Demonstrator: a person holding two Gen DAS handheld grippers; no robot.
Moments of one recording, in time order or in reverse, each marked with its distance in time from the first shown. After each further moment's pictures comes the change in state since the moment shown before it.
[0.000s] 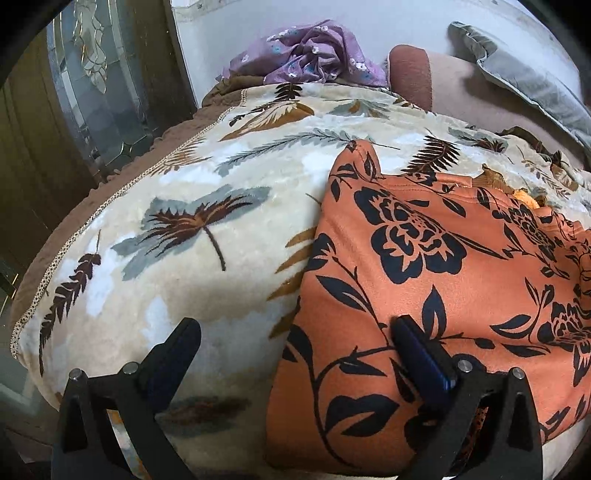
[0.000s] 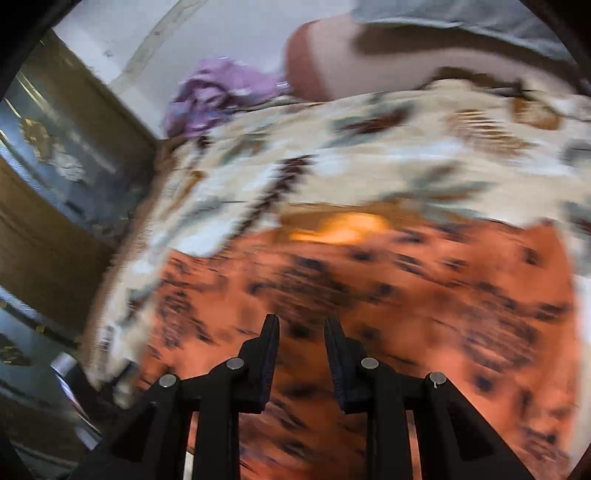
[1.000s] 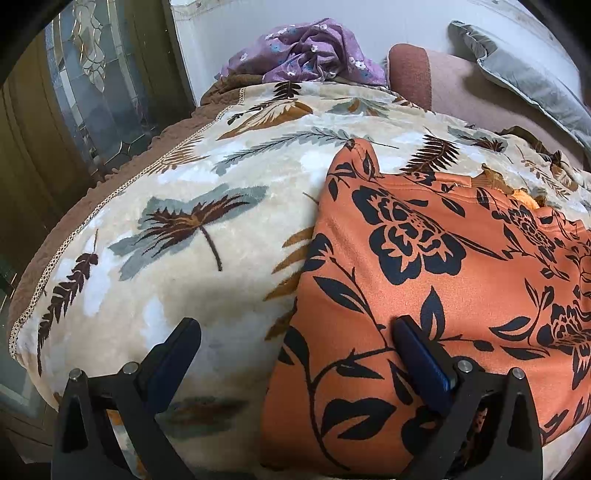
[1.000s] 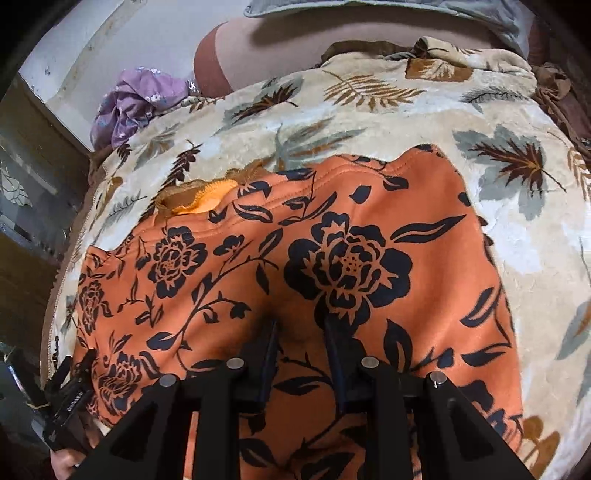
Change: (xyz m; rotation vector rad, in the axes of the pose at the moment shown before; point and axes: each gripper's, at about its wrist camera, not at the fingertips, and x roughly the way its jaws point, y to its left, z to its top) left arm 0.002 0.000 0.002 -0.005 0.008 -0.007; right arm -0.010 -0.063 -0.024 0.125 -0.008 -0.121
